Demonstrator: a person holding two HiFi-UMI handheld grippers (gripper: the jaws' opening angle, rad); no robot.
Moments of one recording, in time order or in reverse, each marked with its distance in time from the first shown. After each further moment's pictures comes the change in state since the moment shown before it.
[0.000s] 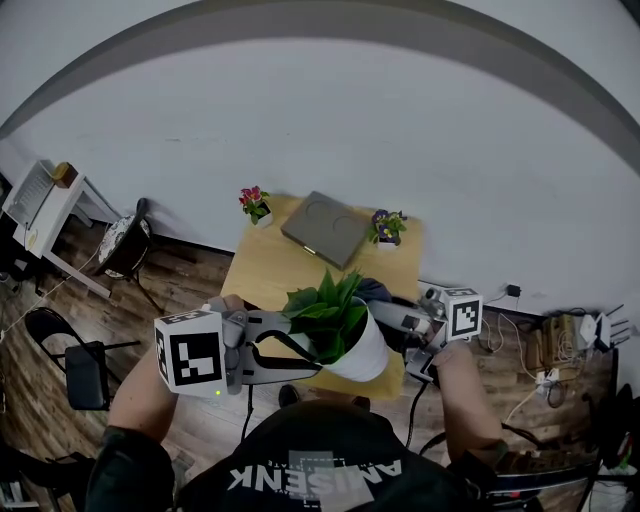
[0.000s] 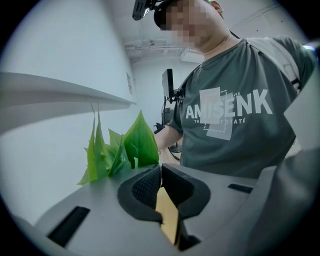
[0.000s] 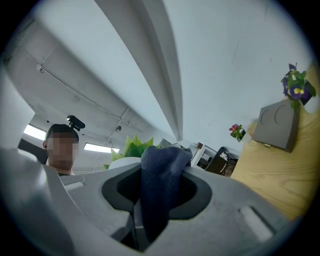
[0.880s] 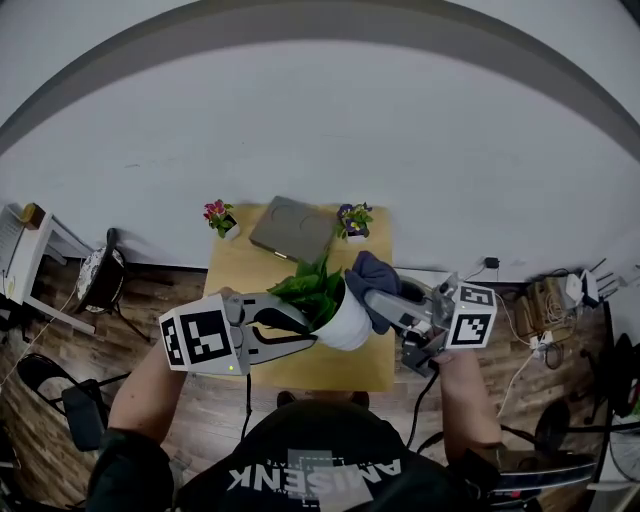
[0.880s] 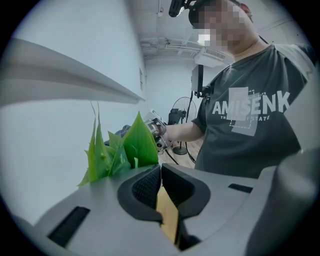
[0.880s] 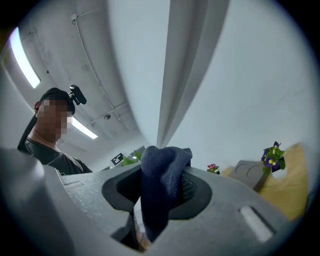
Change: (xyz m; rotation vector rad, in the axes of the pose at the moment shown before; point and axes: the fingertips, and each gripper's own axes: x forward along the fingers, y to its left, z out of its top) left arm 0.018 0.037 -0.024 -0.151 -0.026 0.007; right arm -0.023 0.039 0.020 -0.396 -0.122 -0.290
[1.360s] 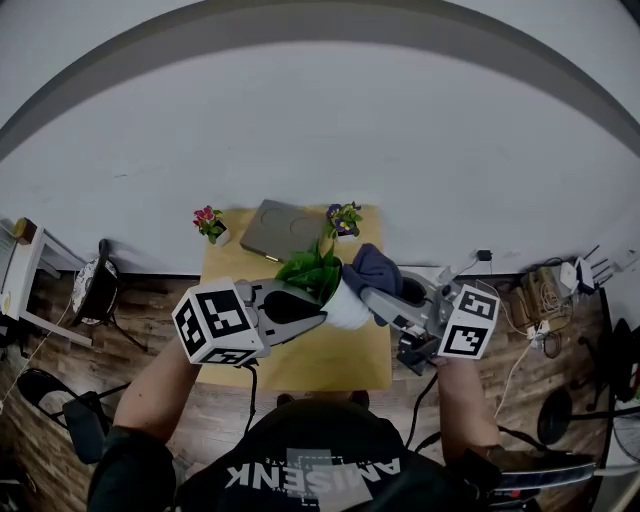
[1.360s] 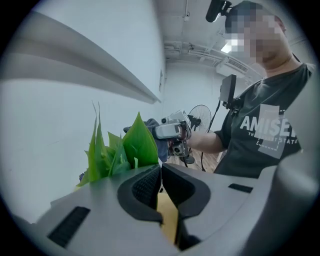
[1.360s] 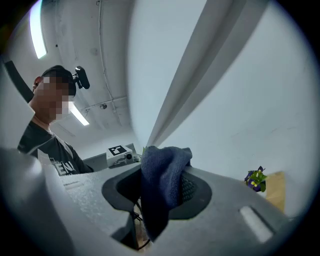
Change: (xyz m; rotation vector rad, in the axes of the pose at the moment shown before) left arm 0.018 0.045 0.002 -0.221 -0.018 0.086; right arm -0.005 0.002 0.010 -0.182 -0.021 -0.145
